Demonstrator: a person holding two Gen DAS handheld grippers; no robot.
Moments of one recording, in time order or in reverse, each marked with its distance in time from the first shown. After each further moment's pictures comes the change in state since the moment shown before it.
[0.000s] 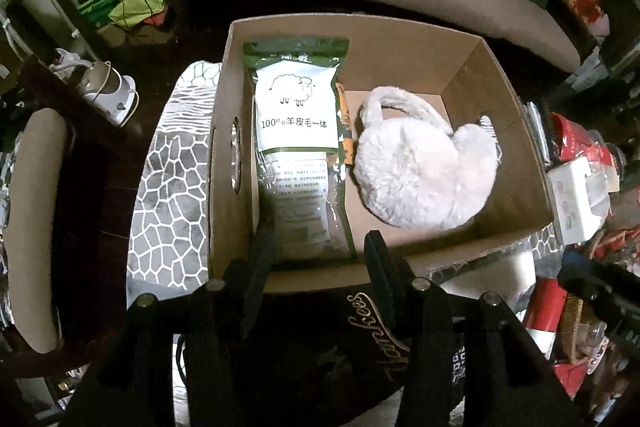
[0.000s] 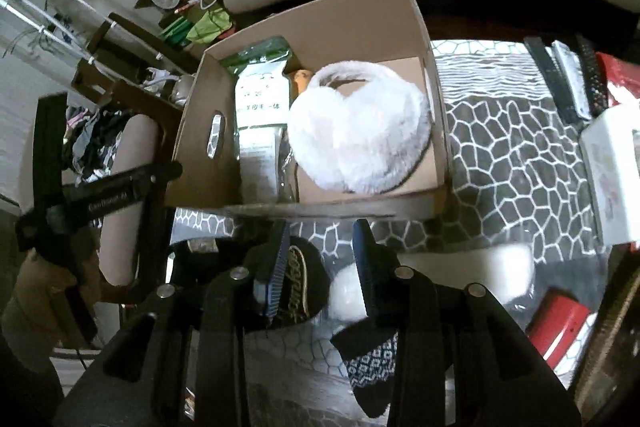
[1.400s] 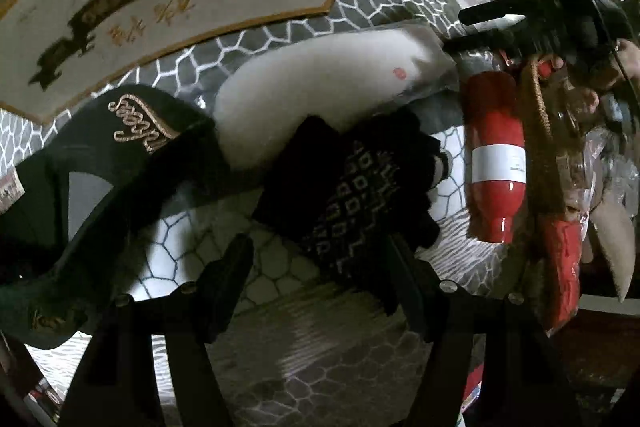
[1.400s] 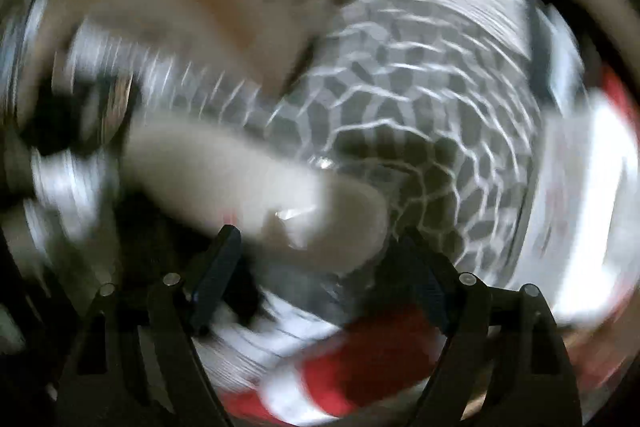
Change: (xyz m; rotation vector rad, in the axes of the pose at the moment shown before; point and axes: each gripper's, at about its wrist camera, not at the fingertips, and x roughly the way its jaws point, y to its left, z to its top) left arm 0.092 -0.133 -0.191 0.230 0.260 -0.295; right arm 0.093 -0.129 -0.051 -0.589 0.456 -0.264
